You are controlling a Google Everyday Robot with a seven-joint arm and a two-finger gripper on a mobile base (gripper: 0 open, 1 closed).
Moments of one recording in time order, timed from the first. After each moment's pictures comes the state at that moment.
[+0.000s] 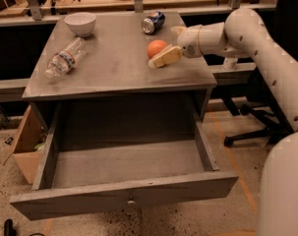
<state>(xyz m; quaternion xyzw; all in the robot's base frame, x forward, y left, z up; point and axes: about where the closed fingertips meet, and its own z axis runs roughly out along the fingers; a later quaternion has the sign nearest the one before) 0.777 -0.055 0.892 -0.47 0.67 0.24 0.52</state>
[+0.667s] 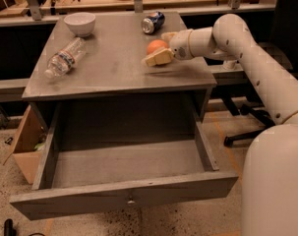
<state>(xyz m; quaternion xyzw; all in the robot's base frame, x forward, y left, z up) 0.804 -0.034 0.869 -0.46 0.68 0.25 0.51</state>
